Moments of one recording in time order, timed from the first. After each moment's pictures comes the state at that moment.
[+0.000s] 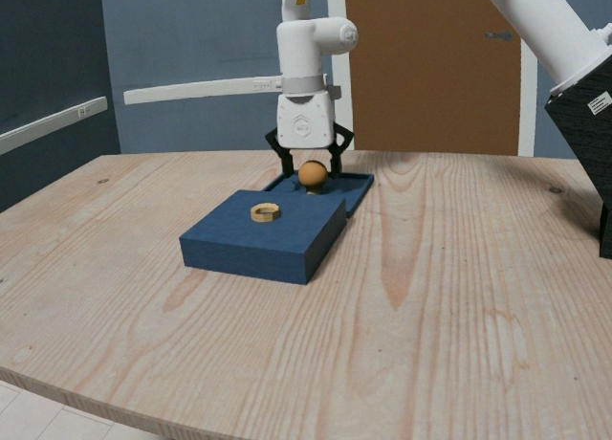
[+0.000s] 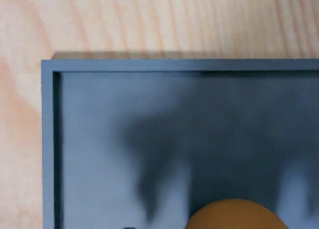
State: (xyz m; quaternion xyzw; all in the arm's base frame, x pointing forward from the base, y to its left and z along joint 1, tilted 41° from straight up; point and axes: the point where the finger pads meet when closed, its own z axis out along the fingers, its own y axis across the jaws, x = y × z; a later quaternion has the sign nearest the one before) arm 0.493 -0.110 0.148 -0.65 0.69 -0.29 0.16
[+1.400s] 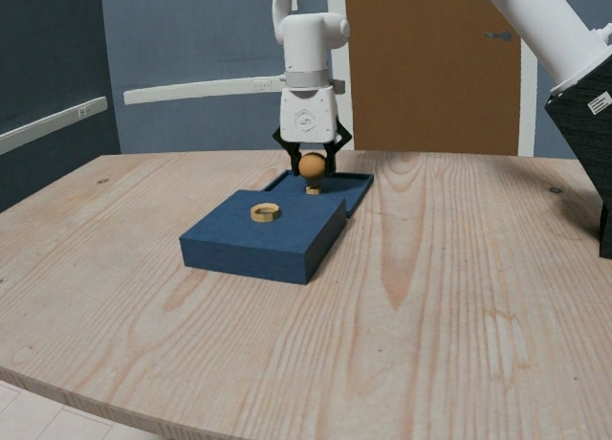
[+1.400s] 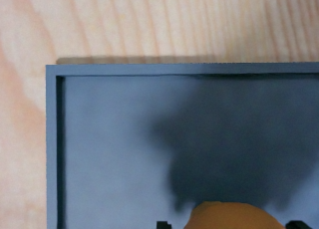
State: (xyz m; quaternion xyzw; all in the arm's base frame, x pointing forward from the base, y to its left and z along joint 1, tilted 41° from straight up) arm 0.483 -0.108 0.154 -0.64 0.68 -0.30 0.17
